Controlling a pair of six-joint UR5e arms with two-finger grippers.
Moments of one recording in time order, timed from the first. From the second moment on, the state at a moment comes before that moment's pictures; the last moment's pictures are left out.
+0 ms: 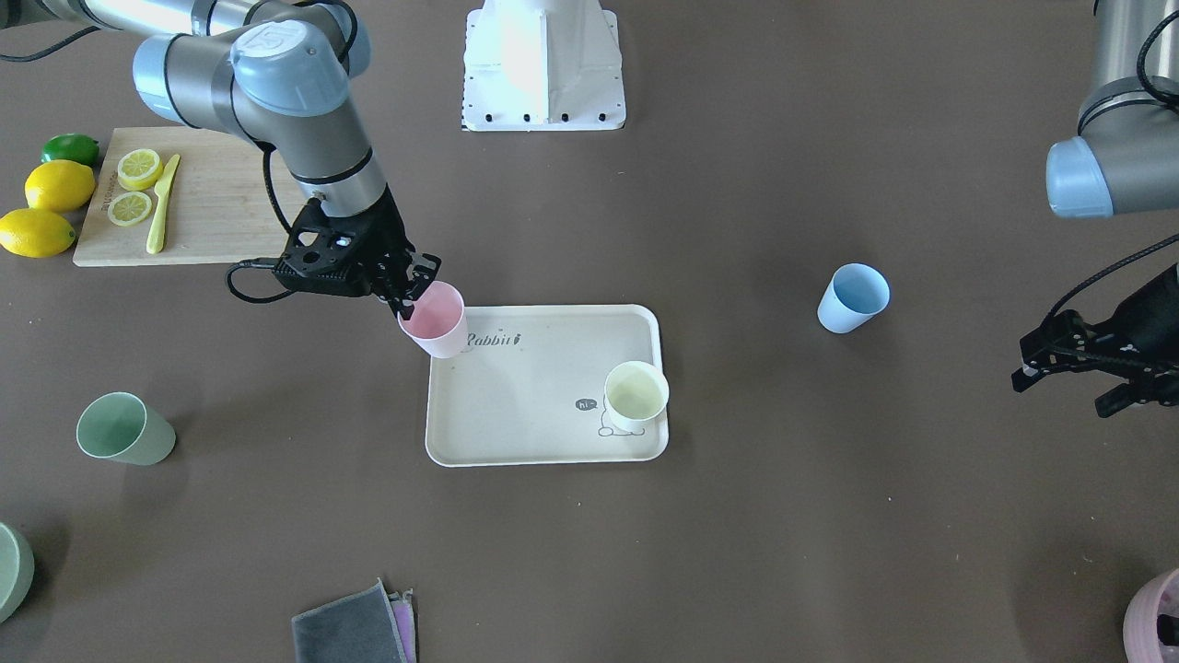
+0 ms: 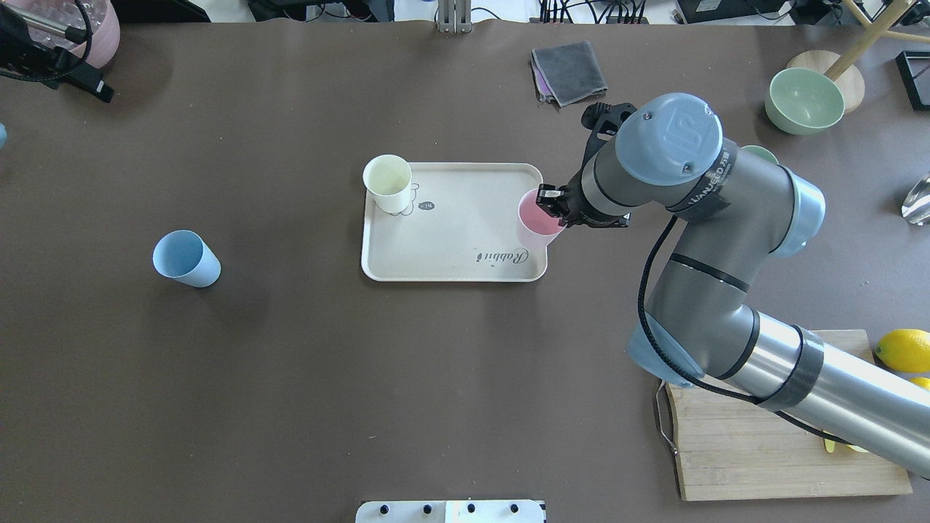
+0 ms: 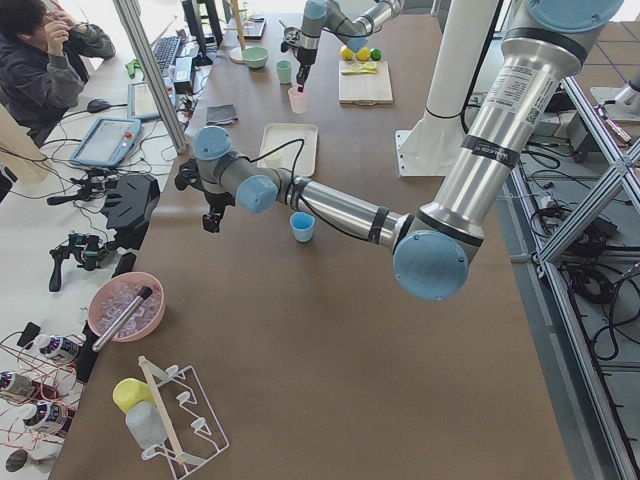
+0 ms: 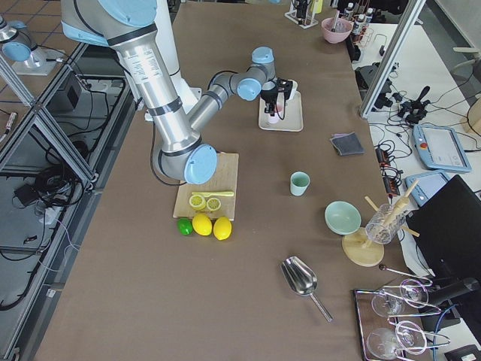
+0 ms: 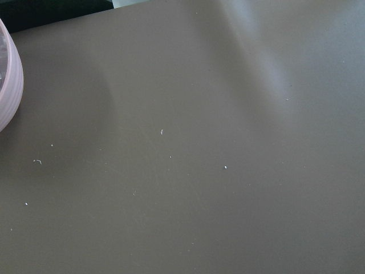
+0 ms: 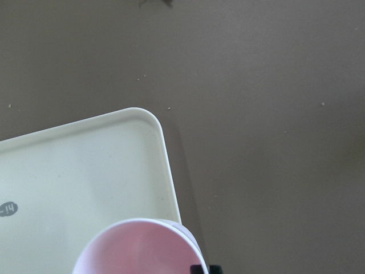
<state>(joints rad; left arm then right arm) -1.25 -1.96 -1.49 -1.89 -2.34 -0.34 0.63 -1.03 1.77 -1.46 1.83 1.38</state>
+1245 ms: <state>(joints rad) -1.24 -1.91 -1.55 -1.89 -2.34 -0.42 0.67 -0.99 1.75 -1.47 1.83 1.35</state>
